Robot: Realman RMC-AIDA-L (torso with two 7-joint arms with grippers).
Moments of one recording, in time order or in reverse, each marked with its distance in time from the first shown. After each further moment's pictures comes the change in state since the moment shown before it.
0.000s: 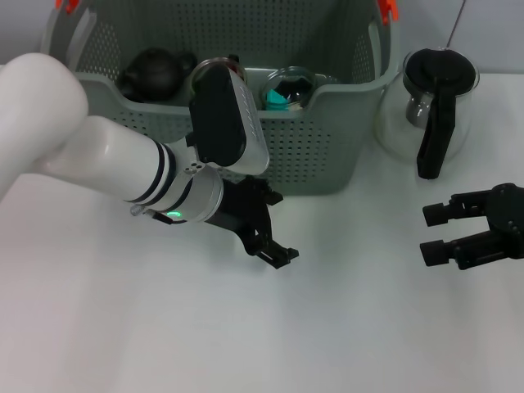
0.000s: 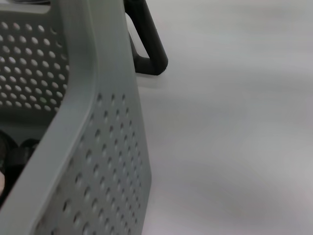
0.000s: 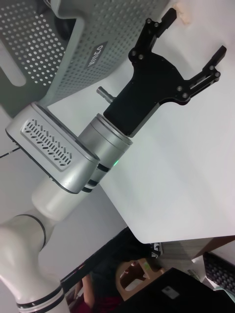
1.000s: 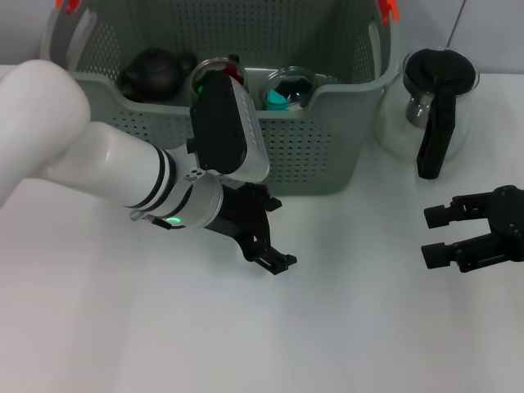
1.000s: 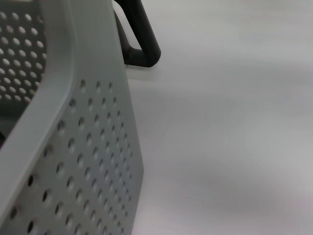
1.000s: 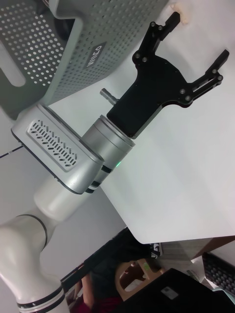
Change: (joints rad) left arm 0.009 0.000 0.022 0.000 0.002 -0.004 -0.001; right arm -0.006 0.000 0.000 0.001 0.000 0.000 -0.009
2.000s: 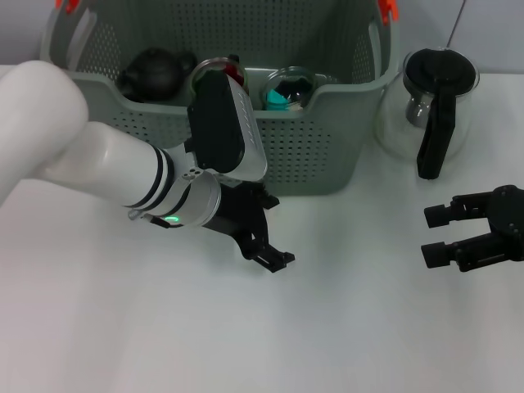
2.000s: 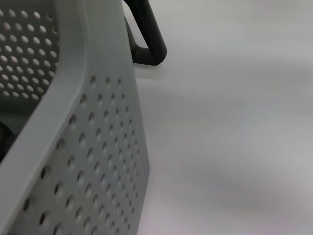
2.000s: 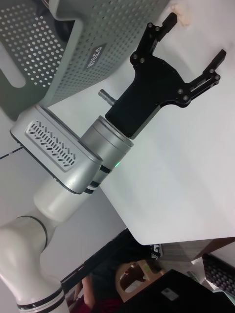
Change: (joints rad) left arm 0.003 0.001 -0.002 0.000 0.001 -0.010 0.000; right arm 0.000 0.000 0.000 0.001 0.000 0.003 -0.002
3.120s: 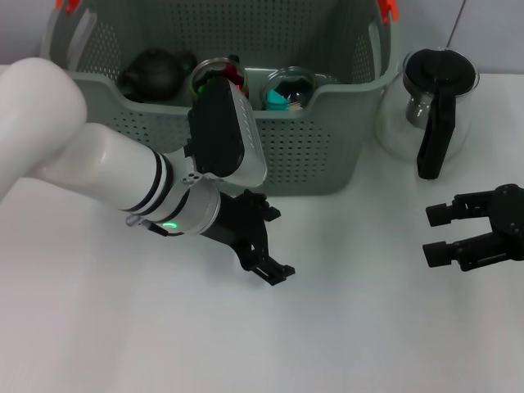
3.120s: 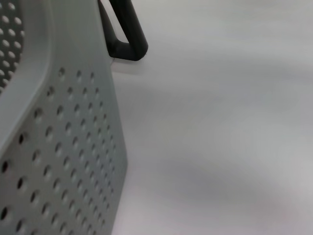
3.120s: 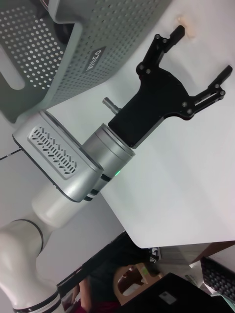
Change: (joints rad) left arm 0.005 0.002 0.002 0.016 0.012 0.063 -0.025; right arm -0.002 -0.003 -0.003 0.000 0.000 0.008 -0.010
